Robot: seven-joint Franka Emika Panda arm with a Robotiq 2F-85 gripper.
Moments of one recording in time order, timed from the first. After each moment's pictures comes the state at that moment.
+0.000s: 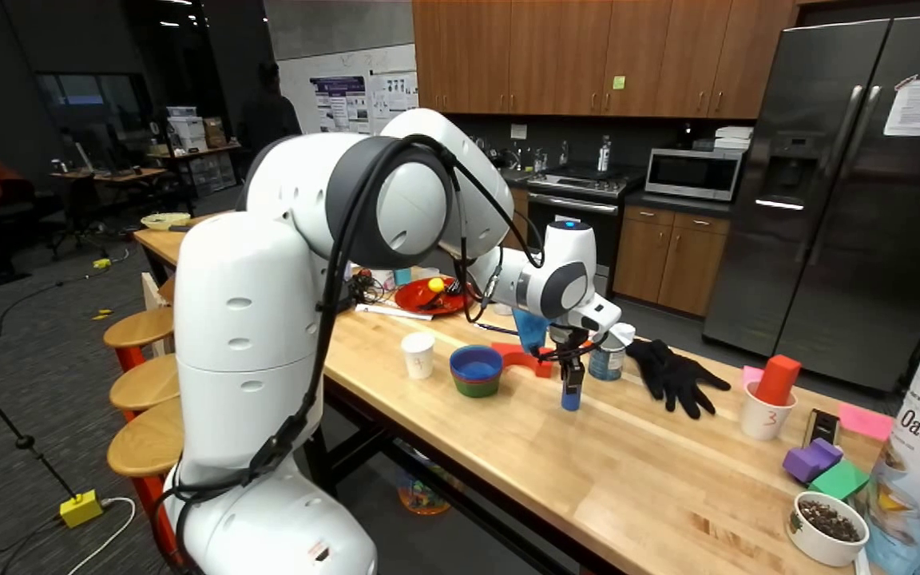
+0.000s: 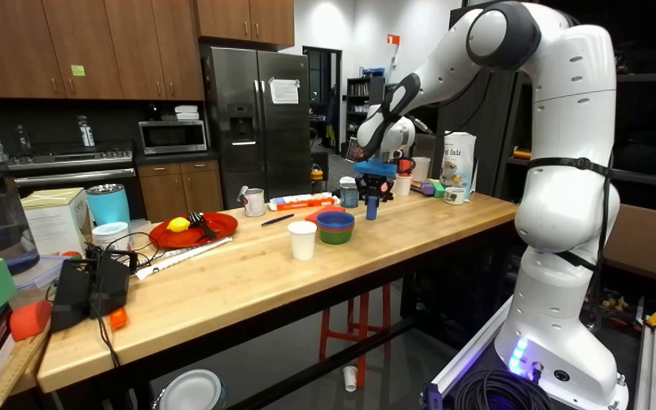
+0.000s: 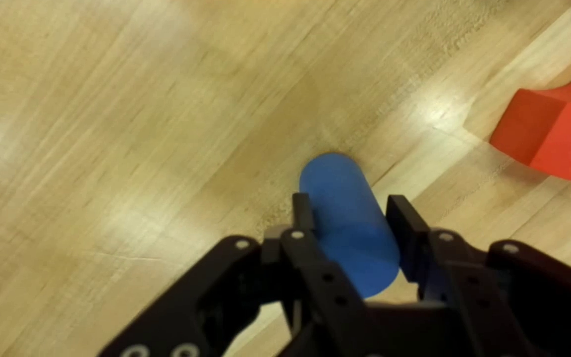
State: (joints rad) arm -0.10 0.19 -0.14 -2.13 0.00 2.44 0.80
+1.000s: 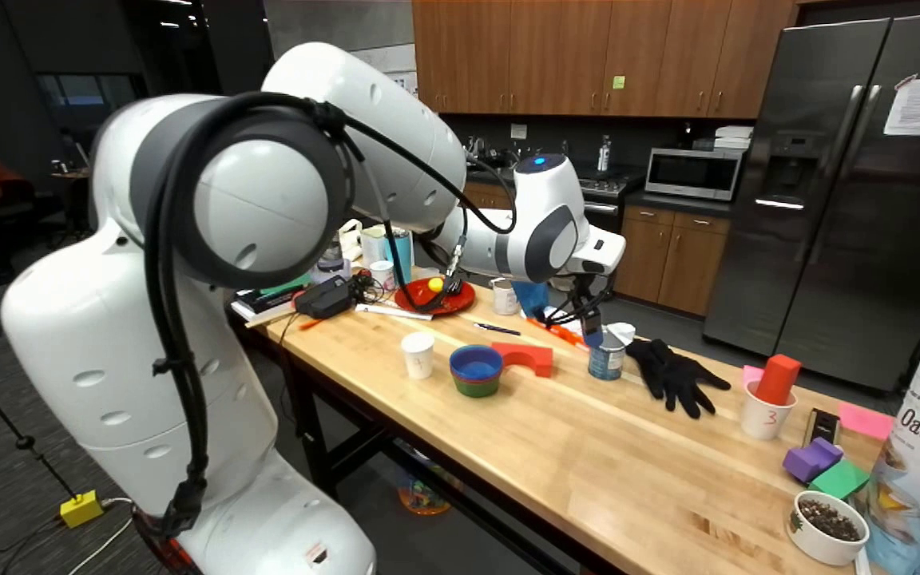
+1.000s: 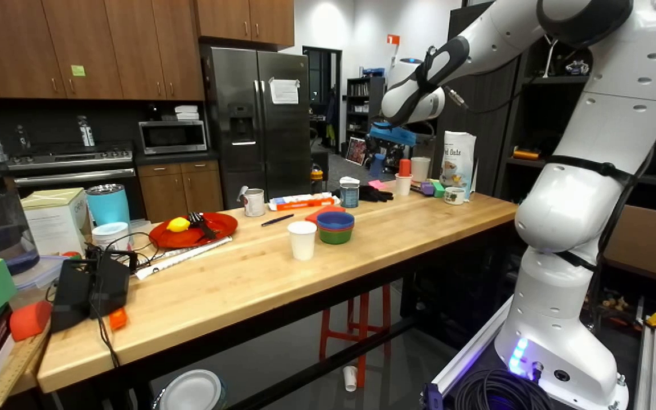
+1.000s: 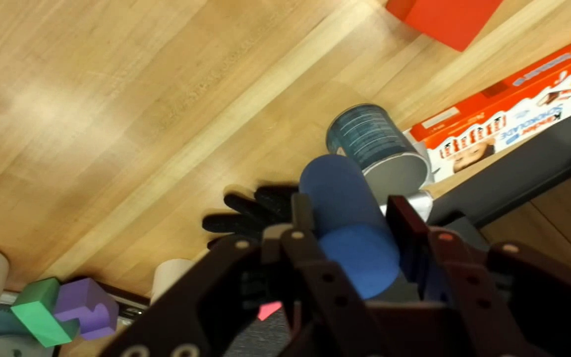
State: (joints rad) arm -0.11 -0.16 -0.15 -2.31 -0.14 2.62 0.76
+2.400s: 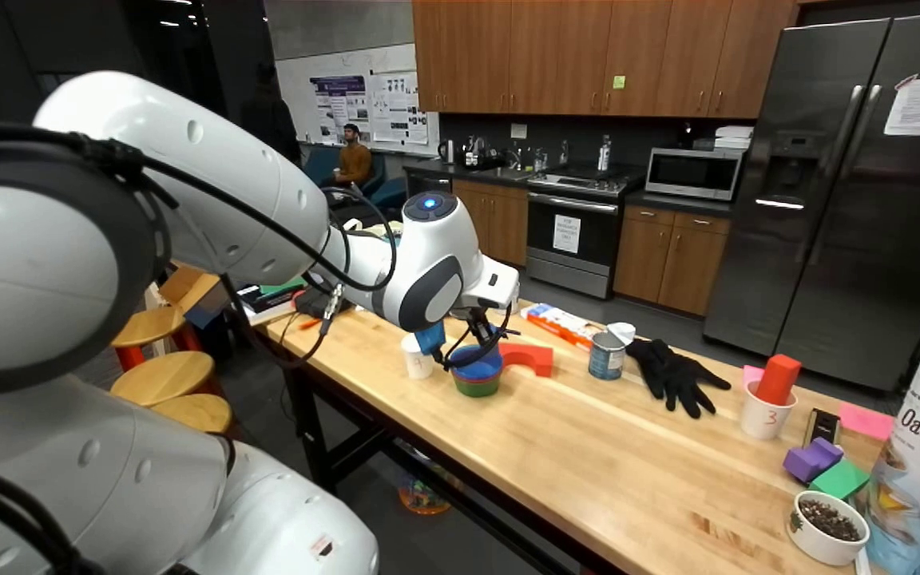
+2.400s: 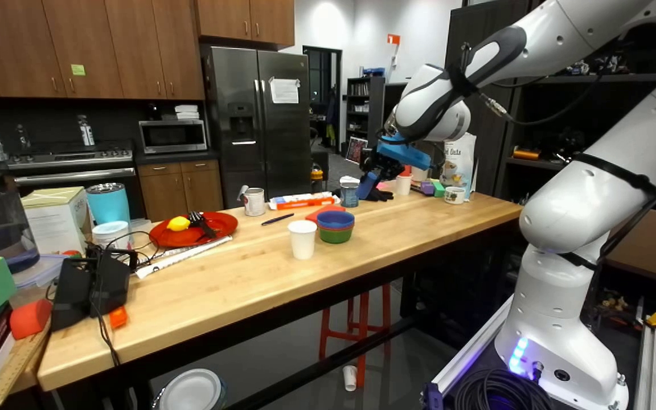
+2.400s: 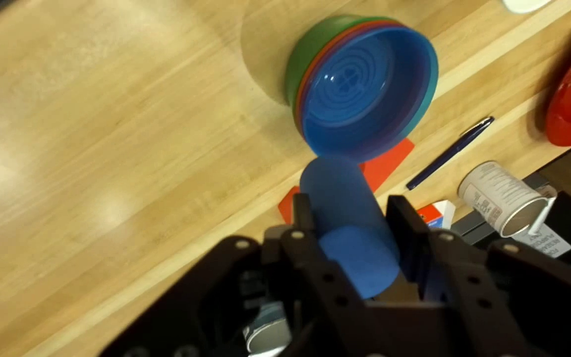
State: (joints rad) arm -0.04 -0.54 0.05 -2.77 0.21 2.77 0.56
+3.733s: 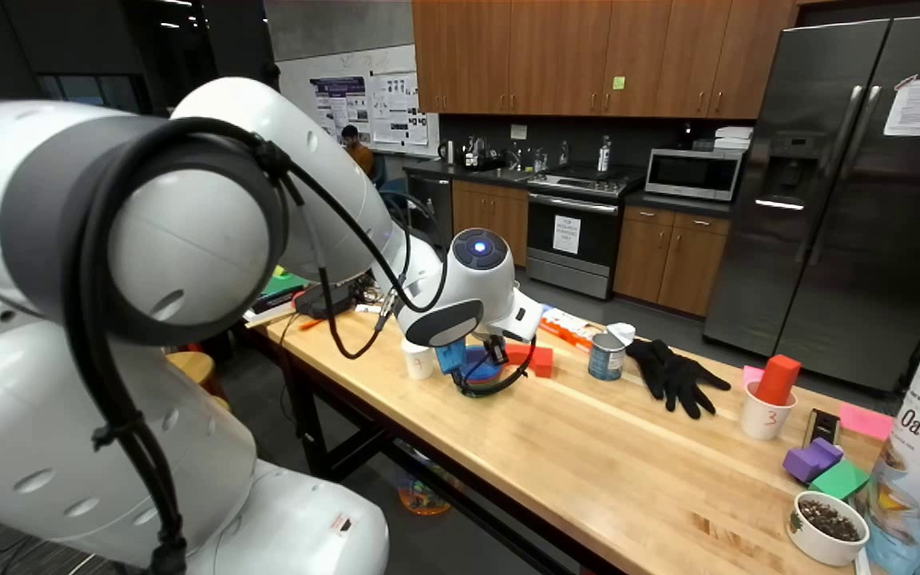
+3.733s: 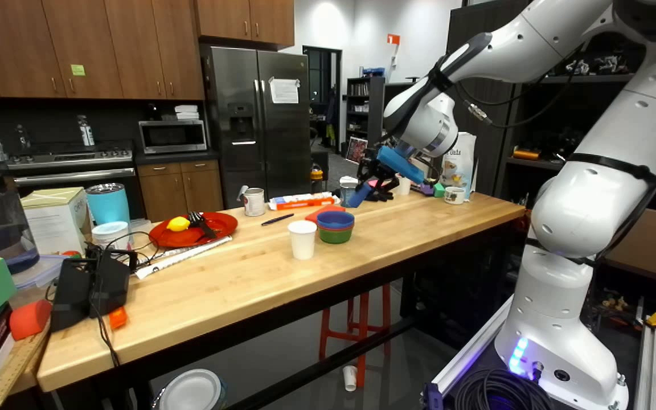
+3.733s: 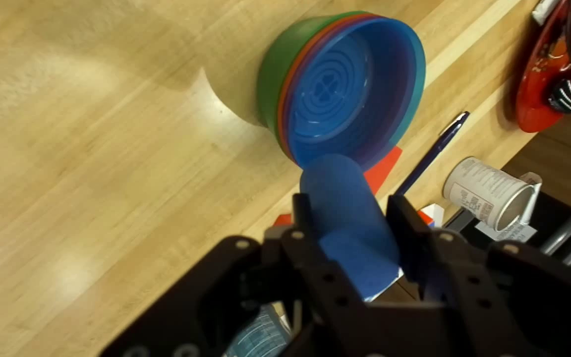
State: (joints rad) arm 0.19 -0.38 -0.21 -2.73 0.66 2.89 0.17
